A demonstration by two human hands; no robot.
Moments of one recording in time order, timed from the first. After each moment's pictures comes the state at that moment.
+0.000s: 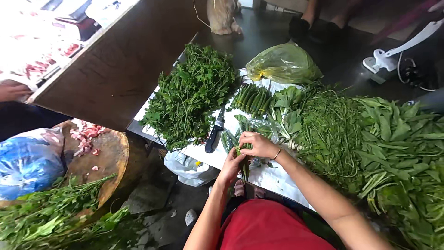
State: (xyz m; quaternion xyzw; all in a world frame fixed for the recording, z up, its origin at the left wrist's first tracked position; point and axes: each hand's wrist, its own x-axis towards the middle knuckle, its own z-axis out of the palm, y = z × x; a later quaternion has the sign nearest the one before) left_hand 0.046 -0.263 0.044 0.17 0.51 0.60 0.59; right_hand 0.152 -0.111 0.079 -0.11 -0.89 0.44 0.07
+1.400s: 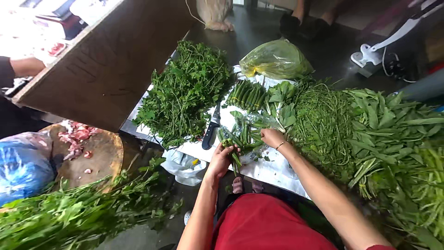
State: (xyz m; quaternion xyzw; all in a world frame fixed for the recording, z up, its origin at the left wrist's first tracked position) left_hand 0.023 -0.276 0.064 0.13 0.50 0.63 0.58; right_hand 0.191 -0.081 0.030 -0.44 -0.84 0.28 -0.16
